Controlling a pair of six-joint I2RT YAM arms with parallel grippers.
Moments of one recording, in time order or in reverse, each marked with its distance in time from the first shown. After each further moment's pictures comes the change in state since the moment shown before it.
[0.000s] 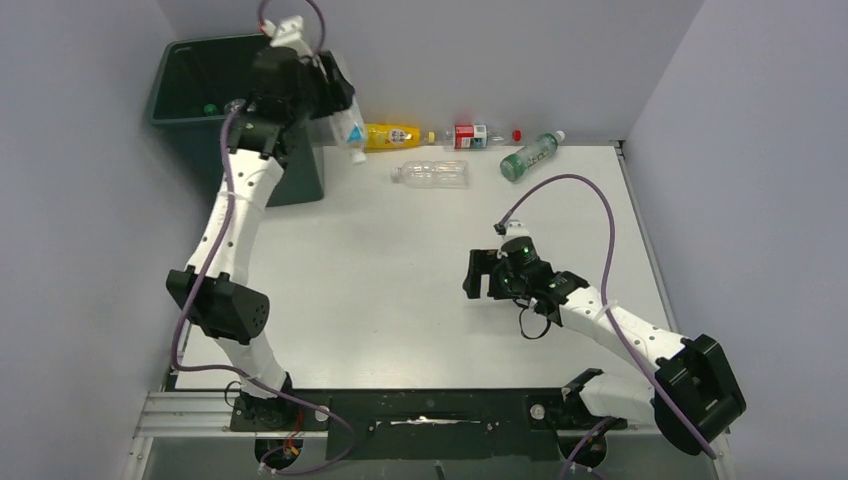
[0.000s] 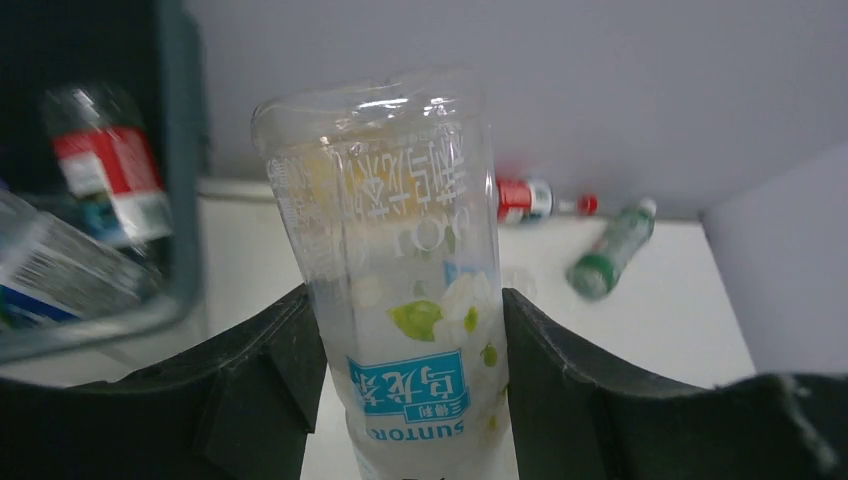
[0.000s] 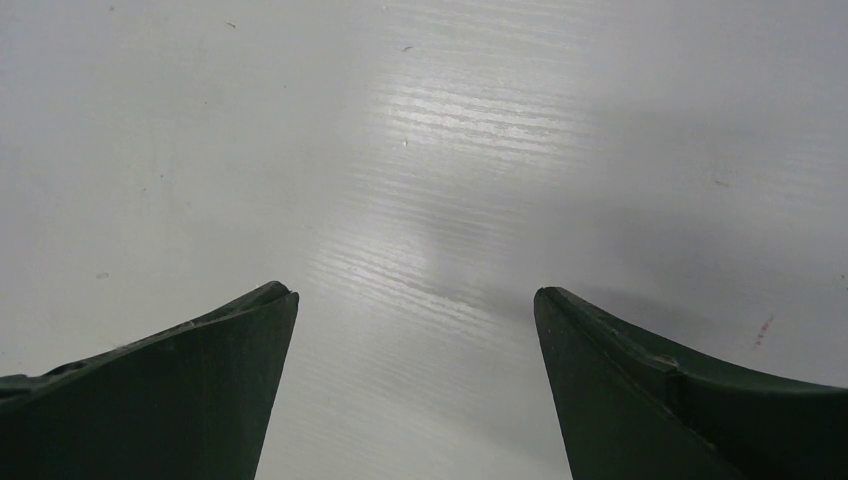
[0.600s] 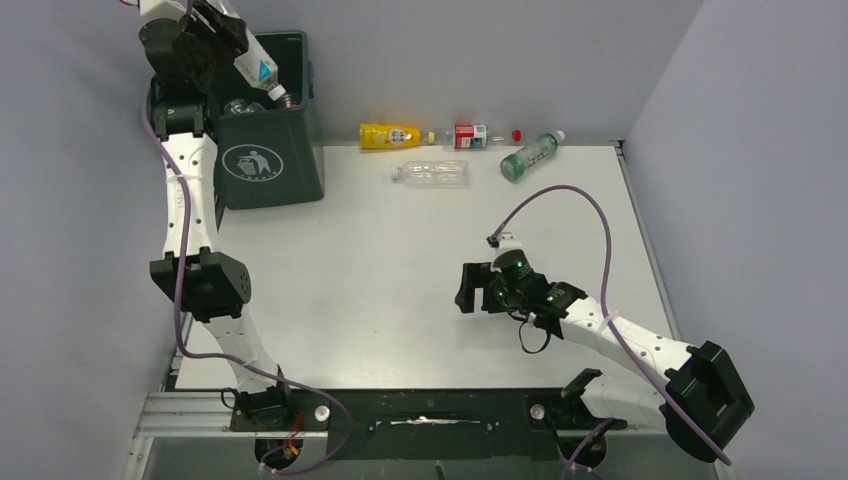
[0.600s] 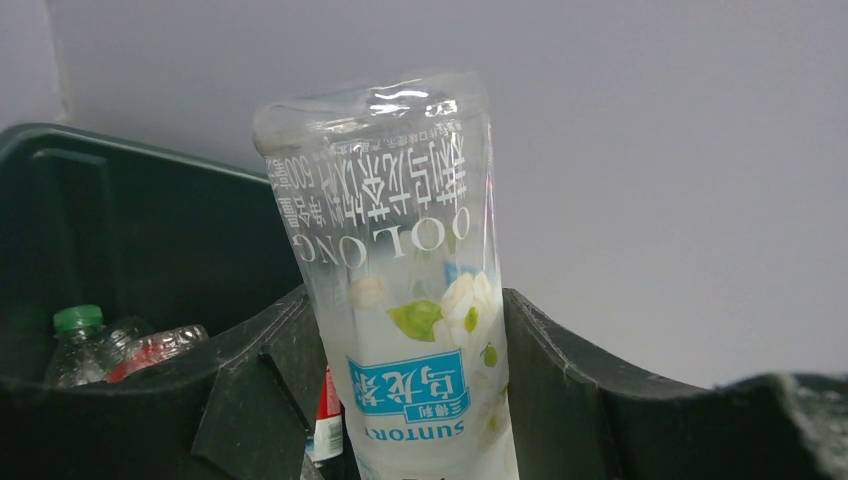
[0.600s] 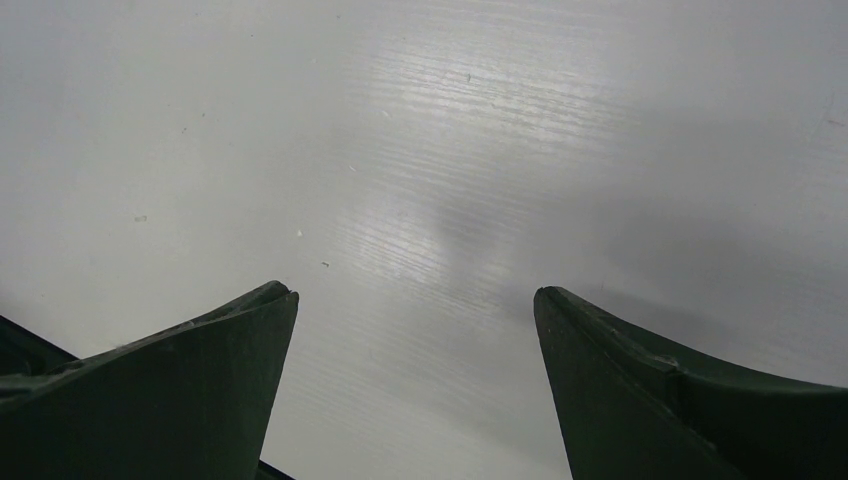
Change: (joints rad) left arm 0.433 0.144 0.306 0.266 0.110 -0.099; right arm 0.098 -0.056 -0.043 -0.020 0.002 0.074
